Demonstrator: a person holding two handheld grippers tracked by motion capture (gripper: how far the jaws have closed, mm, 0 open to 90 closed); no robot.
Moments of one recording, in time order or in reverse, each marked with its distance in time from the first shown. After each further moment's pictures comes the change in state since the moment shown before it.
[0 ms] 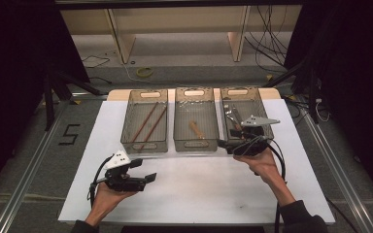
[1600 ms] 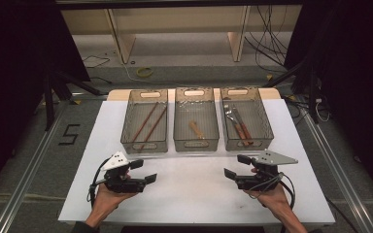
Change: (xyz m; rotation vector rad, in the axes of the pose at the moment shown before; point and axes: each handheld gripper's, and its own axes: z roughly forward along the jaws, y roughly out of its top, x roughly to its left) left arm -0.001 -0.004 -0.002 -0.036 -0.046 -0.025; right arm 0.026 -0.079 -0.041 -0.114 0.071 -0.019
